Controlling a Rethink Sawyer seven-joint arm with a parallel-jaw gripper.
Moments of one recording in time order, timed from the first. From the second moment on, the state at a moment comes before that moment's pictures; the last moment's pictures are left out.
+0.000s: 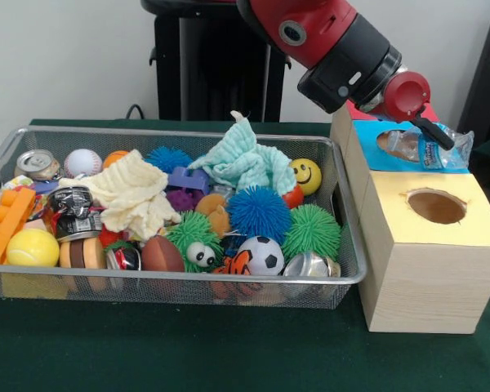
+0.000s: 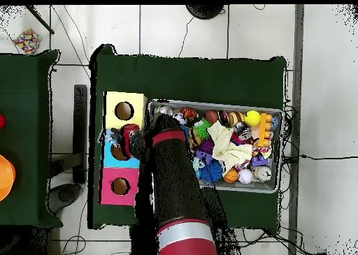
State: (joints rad) arm -0.05 -0.64 0.15 1.52 -1.81 -0.80 2.04
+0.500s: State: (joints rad) arm 0.06 -0.61 0.04 1.43 -1.87 -0.84 2.20
